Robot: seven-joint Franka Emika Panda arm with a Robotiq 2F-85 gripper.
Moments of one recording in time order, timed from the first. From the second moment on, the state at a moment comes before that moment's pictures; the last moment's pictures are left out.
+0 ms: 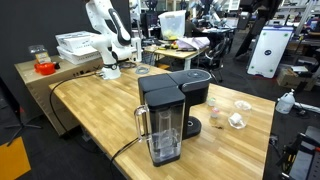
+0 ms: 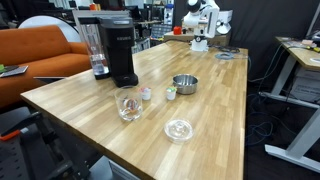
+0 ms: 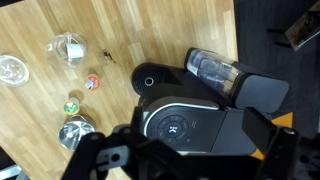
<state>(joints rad) 0.11 -0.47 0.11 -2.23 0.24 1.92 0.23</state>
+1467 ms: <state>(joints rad) -0.03 -0.36 0.11 -2.26 0.07 1.93 0.58</state>
